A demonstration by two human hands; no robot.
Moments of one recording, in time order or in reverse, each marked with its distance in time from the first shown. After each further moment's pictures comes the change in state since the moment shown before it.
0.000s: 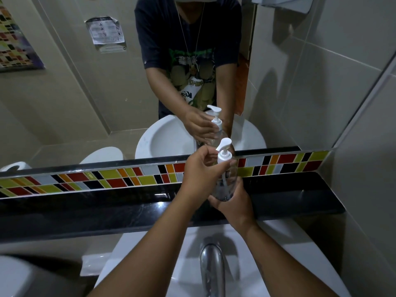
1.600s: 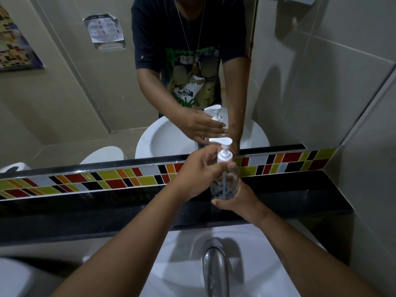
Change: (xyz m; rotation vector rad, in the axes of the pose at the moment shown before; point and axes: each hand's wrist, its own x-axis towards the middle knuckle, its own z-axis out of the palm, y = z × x) left_hand 0.022 -0.006 -0.023 0.103 -0.333 0.066; right_hand 0.030 0.004 -0.019 -0.026 -0.378 0.099
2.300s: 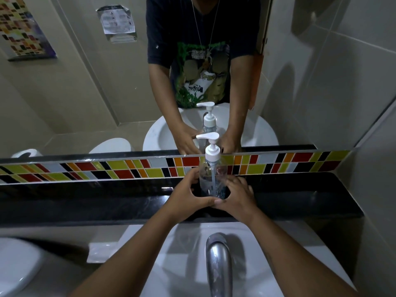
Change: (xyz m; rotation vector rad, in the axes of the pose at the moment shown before) left_hand -0.050 -0.088 -0.008 0.095 0.118 -0.156; right_hand 0.004 -0.003 0.025 -0.650 0.056 -0.076
